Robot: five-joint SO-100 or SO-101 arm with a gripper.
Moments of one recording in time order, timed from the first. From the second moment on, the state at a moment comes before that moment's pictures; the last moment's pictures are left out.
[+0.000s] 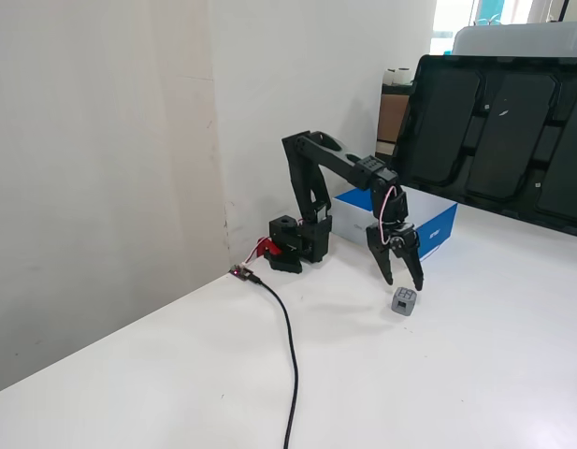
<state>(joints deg) -9.8 100.8 121.5 59.1 18.8</state>
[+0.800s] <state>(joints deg) -9.8 89.7 117.9 54.3 18.8</state>
